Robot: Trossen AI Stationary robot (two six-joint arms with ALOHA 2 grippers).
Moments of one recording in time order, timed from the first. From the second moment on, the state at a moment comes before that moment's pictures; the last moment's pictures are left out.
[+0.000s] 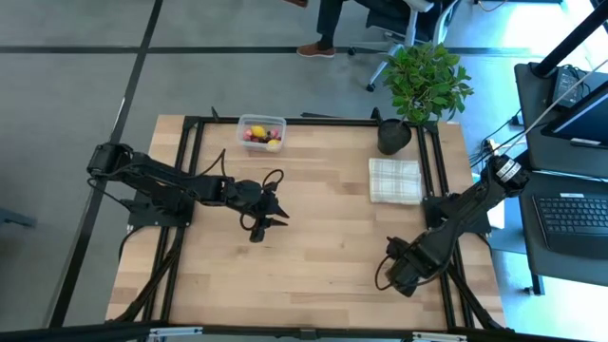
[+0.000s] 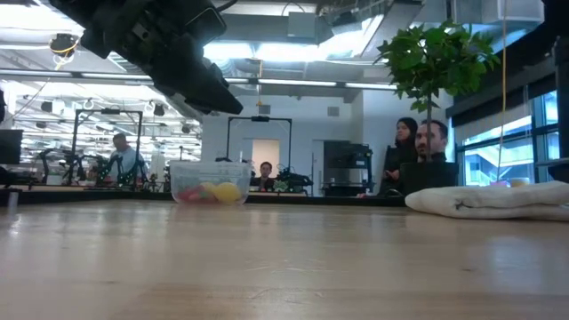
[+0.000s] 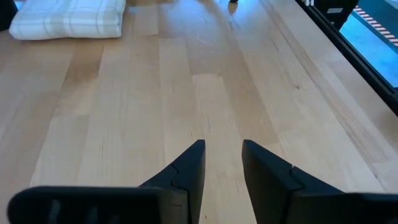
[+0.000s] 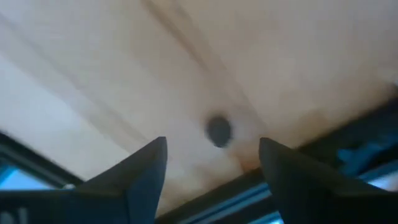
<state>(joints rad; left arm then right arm) -0.09 1.34 0.62 0.17 0.09 -0.02 0.77 1.53 0.98 -1.08 -0.22 1.41</state>
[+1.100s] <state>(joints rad) -0.09 1.34 0.63 0.17 0.09 -0.02 0.89 1.53 0.76 -0.78 -0.21 1.65</state>
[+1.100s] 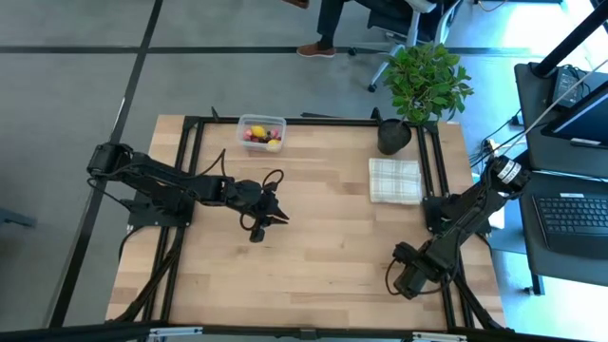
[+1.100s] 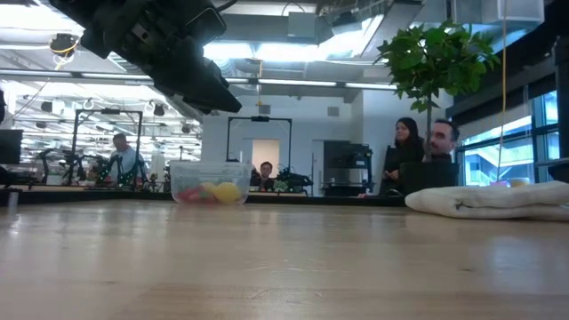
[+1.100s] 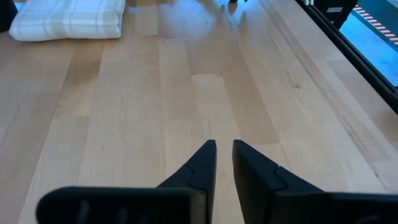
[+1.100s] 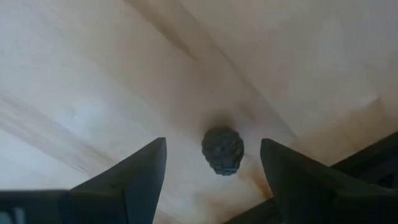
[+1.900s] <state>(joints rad) -0.09 1.34 0.63 0.17 0.09 -0.02 0.89 1.58 0.76 -0.78 -0.27 1.64</state>
